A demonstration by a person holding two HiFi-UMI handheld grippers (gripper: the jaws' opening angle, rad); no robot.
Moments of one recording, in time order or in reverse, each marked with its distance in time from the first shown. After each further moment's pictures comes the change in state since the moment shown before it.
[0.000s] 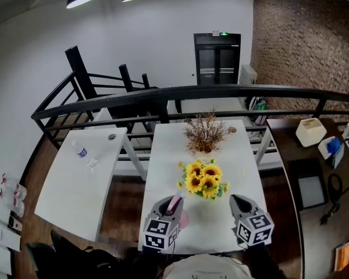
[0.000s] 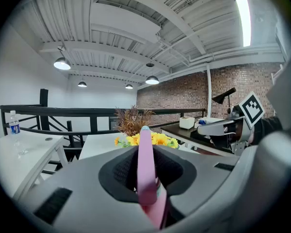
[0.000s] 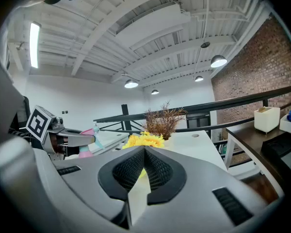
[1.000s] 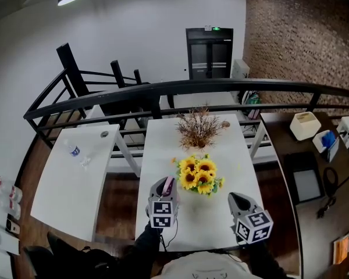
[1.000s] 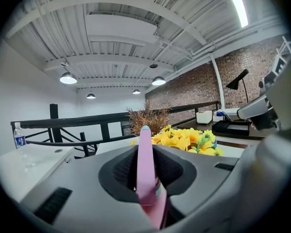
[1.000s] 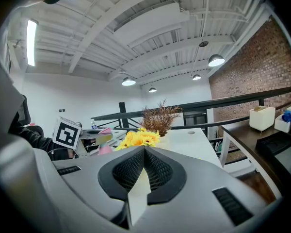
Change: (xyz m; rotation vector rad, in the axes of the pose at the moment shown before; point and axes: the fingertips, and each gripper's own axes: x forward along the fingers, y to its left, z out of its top) left arm 0.074 0.055 -0.005 0.105 -0.062 0.177; right arm -0.004 -0.012 -0.006 -0.003 0.014 -0.036
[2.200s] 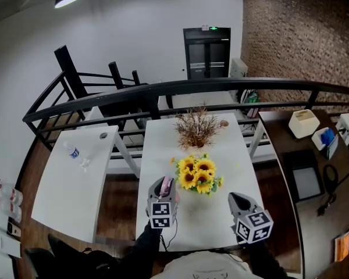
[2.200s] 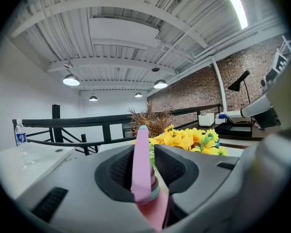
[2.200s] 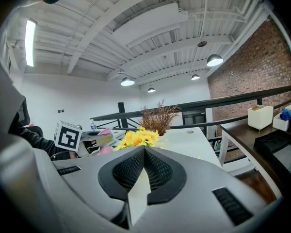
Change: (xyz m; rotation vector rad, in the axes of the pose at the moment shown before) left arm 0.000 0.003 -0.005 -0.021 -0.042 0.014; right arm -0.006 -0.001 -0.002 0.005 -0.003 -0.012
